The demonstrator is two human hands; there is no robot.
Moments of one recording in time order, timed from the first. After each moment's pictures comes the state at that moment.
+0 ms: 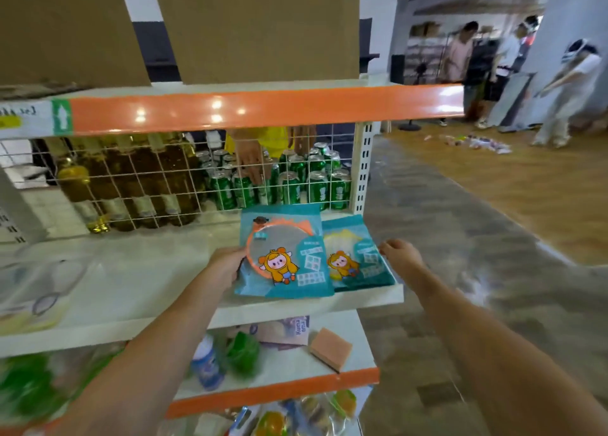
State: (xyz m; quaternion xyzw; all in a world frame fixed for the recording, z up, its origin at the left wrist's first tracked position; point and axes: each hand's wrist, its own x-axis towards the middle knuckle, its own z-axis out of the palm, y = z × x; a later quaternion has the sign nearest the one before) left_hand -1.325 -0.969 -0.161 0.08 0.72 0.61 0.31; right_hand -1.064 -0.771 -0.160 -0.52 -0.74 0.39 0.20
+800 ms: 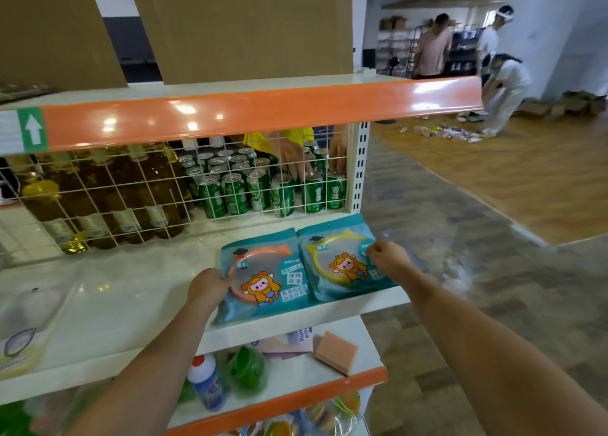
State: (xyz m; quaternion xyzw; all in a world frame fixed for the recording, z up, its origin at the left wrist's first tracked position) left_hand -1.378 -0.980 -0.192 0.27 0.93 0.21 0.15; right_hand -1.097 -0.780 -0.163 -0.55 -0.76 0.32 0.13
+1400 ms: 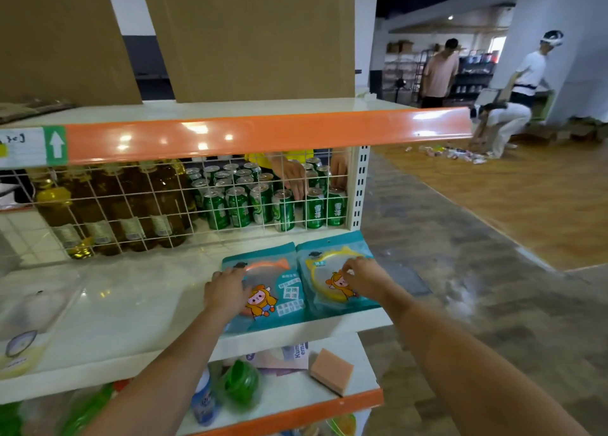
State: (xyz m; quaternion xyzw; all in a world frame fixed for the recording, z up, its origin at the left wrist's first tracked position) left_hand -1.341 -0.970 -0.177 0.41 0.91 0.07 -0.02; right_hand -1.123 -0.797 -0.152 -0.41 -0.90 0.13 0.01
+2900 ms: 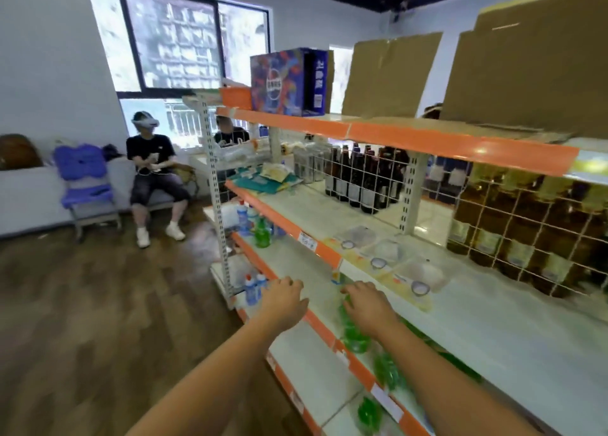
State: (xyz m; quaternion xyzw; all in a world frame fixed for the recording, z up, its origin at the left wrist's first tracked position) left_hand -1.408 -1.482 -0.145 0.01 1.00 0.04 -0.01; right_hand -1.430 -1.298 -0.154 0.16 -0.98 0.09 0.03
